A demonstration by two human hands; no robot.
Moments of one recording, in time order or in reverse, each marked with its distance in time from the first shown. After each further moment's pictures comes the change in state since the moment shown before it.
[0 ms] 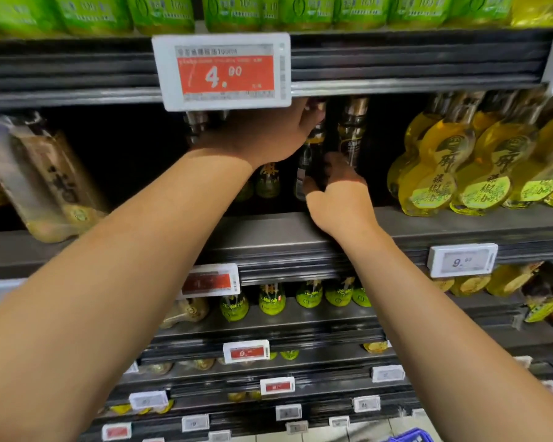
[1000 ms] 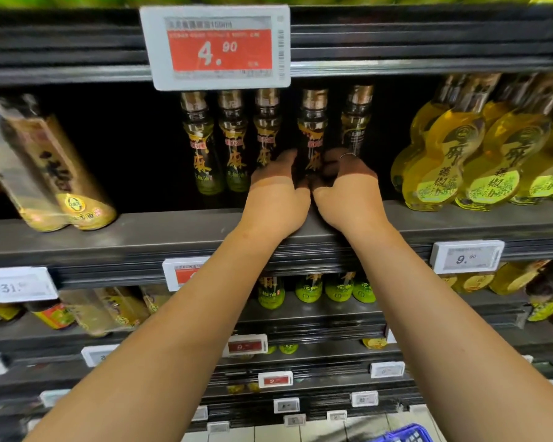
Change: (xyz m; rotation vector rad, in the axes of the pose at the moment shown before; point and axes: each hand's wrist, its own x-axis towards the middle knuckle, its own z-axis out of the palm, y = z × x) left_hand -0.061 0.008 0.080 -0.419 -0.005 -0.387; right_hand 0.001 0.006 -0.006 0.020 -0.020 0.030
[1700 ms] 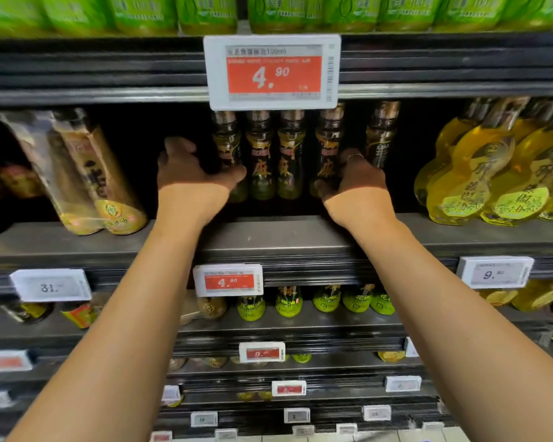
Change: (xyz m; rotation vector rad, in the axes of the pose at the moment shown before) left_hand 0.013 -0.086 -0.092 -0.121 0.404 -0.328; right_hand 0.011 -0.030 0.008 -0.269 -0.057 0.020
